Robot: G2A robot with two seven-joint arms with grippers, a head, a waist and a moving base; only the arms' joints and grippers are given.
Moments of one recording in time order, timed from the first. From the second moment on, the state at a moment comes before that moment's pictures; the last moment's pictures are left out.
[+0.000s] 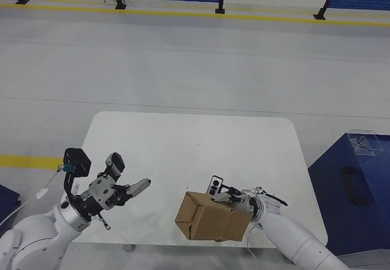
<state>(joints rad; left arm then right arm) 1.53 -1.05 -1.59 -2.10 0.51 -0.45 -0.45 -0.96 -1.11 0.73 -1.18 1.48 0.28 1.54</state>
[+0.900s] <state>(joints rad) 1.53 -1.05 -1.59 -2.10 0.54 -0.45 -0.45 -1.27 -1.04 1.14 -1.92 2.82 -0.38 -0.71</state>
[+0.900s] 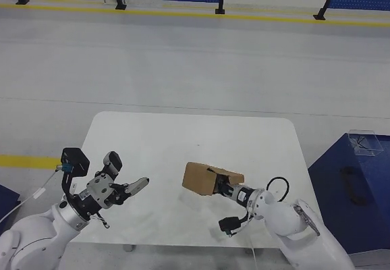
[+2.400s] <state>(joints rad) 1.53 -1.05 -1.59 -2.10 0.54 -0.45 -0.45 -1.24 -1.07 1.21 -1.45 1.72 0.36 0.54</state>
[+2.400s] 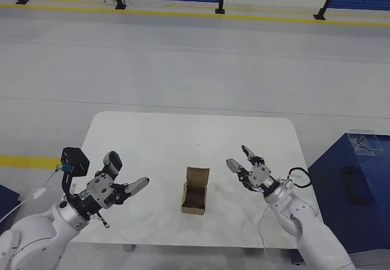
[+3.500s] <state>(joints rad) 1.27 -1.08 -1.19 -1.97 1.21 -0.24 -0.70 -1.18 -1.03 1.20 -1.39 0.36 -0.21 0.61</state>
